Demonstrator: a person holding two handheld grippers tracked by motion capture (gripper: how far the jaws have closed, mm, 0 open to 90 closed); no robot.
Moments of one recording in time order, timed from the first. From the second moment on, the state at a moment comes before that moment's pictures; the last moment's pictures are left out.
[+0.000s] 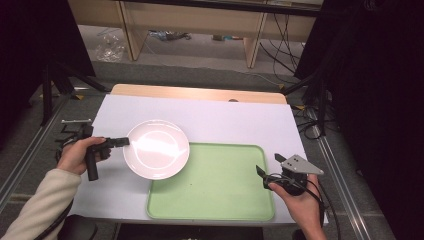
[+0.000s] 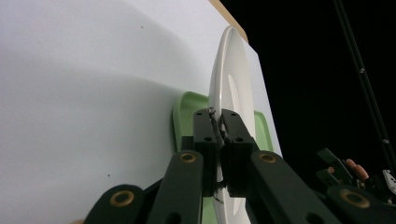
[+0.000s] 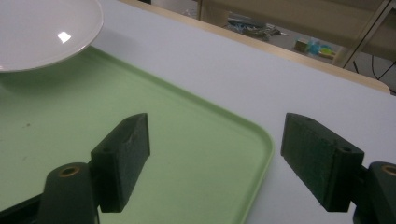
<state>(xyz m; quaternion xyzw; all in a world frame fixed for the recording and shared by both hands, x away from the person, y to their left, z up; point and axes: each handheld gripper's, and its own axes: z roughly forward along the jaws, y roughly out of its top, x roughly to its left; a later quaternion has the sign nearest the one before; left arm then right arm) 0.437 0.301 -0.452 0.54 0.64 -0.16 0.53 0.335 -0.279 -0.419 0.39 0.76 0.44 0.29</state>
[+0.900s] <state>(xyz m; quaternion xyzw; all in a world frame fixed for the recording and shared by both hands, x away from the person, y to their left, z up) 0.440 0.288 -0.451 0.54 0.63 -0.17 0.53 0.335 -0.280 -0.418 0.39 0.76 0.44 0.30</state>
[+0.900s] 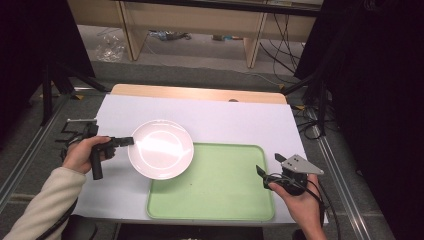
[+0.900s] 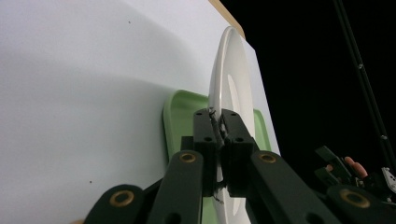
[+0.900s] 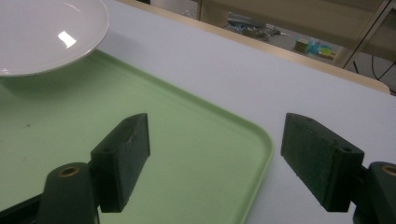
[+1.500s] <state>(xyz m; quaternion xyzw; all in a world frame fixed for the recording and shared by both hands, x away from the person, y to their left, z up) 0.443 0.278 -0.450 0.55 0.63 -0.17 0.52 0.335 -0.280 -0.418 0.39 0.76 0.44 0.29</state>
